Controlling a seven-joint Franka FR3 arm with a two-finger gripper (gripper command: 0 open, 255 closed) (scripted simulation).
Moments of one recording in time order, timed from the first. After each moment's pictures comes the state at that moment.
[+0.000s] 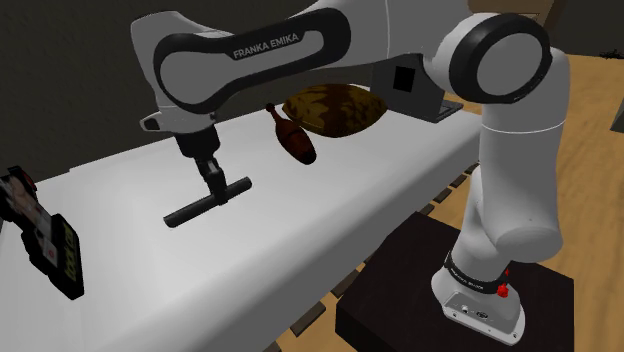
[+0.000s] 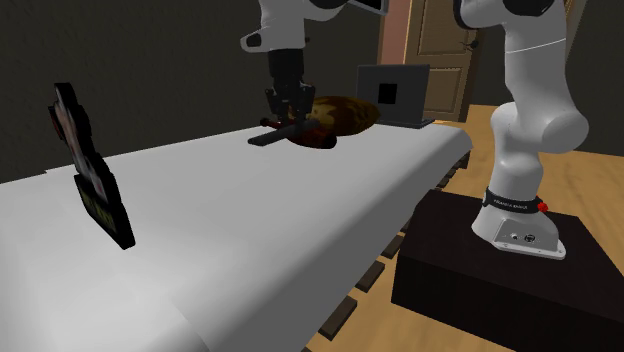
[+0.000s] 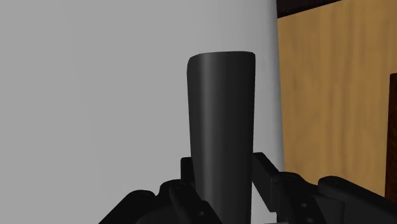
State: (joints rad) arm 0.41 0.27 0.22 -1.53 0.00 1.73 -0.71
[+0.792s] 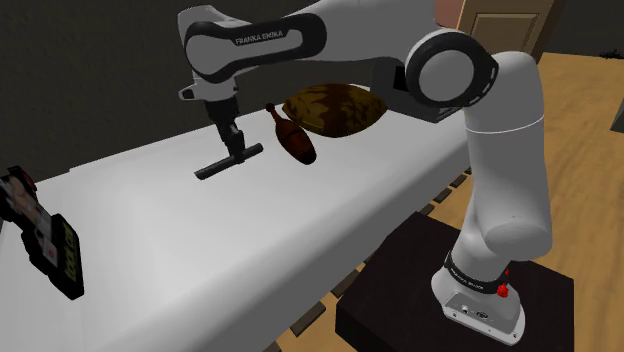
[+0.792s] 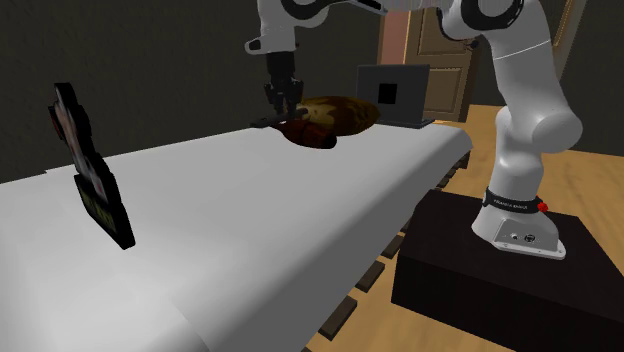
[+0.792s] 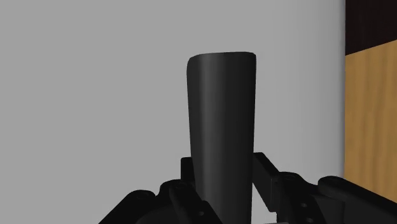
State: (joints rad) arm 0.26 0.39 0.13 -1.34 -0.01 1.65 -0.95
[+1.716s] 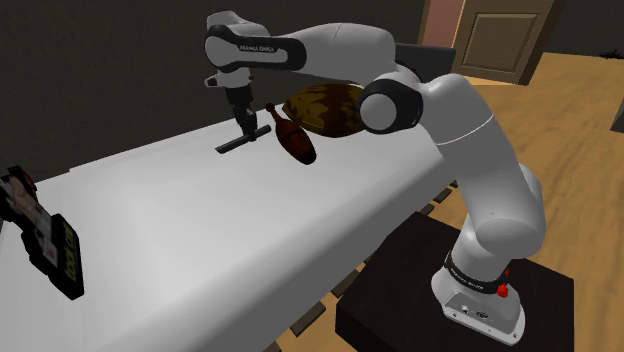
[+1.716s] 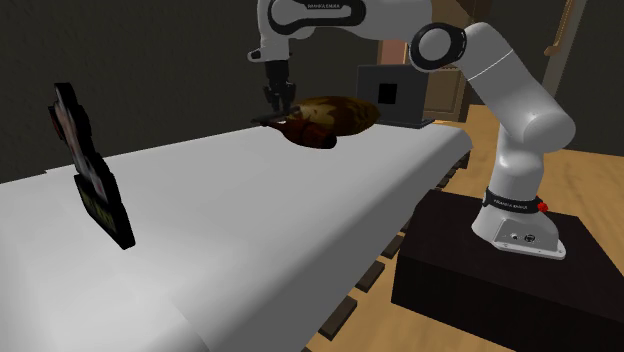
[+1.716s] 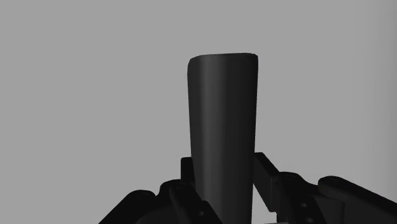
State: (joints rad) arm 0.12 0.72 0.07 -0.83 -0.02 1.47 -1.16
